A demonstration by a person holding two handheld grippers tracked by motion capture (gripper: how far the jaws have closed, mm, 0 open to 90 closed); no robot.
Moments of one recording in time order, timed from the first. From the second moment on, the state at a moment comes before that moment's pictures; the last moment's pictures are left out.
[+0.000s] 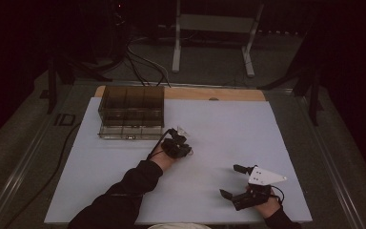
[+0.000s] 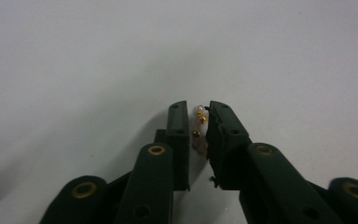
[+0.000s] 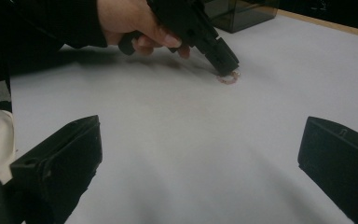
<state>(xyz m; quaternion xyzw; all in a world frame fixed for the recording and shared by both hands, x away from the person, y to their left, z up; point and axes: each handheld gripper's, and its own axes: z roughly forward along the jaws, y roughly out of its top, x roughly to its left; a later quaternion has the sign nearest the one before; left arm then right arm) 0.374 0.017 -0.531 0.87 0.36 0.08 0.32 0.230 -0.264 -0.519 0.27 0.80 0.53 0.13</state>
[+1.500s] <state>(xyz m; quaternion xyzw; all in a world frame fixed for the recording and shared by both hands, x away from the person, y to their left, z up) 0.363 0.017 -0.494 0.89 0.31 0.10 0.33 0.230 -0.263 -0.520 0.27 0.80 0.52 0.13</state>
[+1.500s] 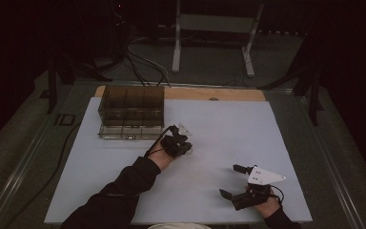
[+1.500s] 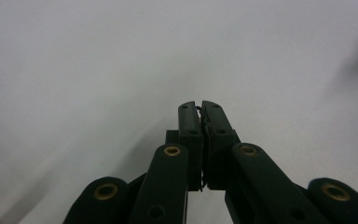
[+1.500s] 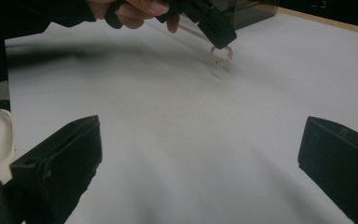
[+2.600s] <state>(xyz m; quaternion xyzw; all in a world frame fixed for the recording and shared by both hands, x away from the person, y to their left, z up) 0.359 0.042 -0.454 0.88 0.30 0.10 0.34 0.231 -0.263 -0.521 0.28 0.80 0.52 0.13</state>
